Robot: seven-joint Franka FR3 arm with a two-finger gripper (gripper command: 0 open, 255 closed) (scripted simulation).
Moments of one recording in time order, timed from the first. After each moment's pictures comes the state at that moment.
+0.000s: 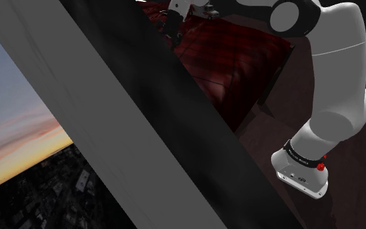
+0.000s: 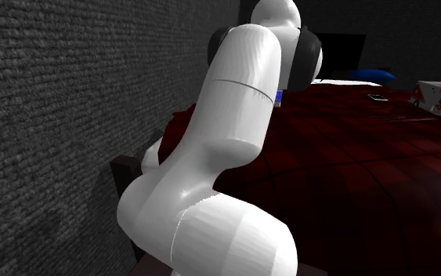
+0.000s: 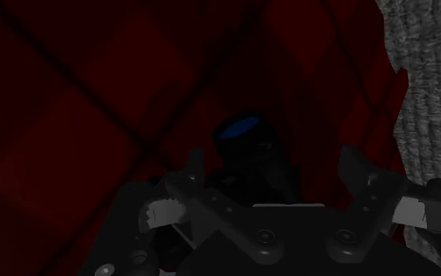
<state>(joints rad) -0.13 0.65 0.15 -1.11 0.54 1.63 0.14</state>
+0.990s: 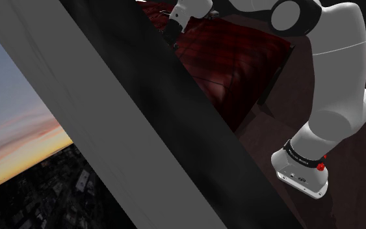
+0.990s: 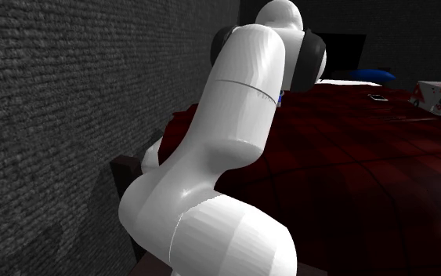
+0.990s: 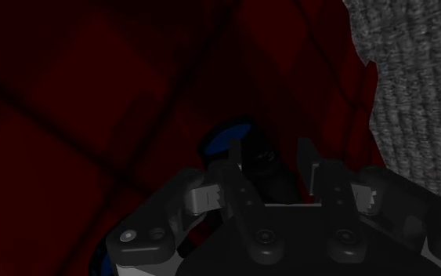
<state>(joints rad) -0.17 0.65 0.18 -1.22 0.68 1.73 0.11</state>
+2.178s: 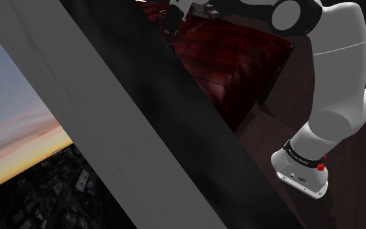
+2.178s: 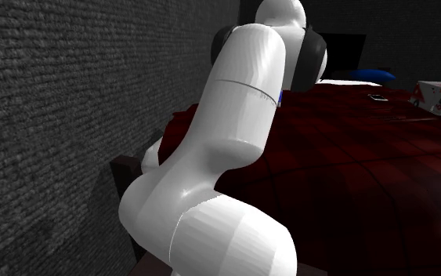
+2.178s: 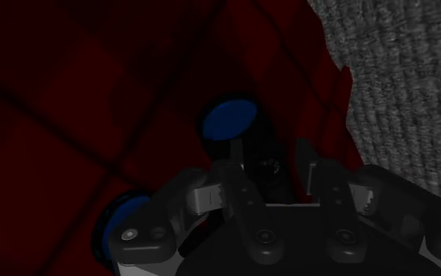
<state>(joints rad) -0.17 0.64 0.18 -1.10 0.66 1.61 0.20</state>
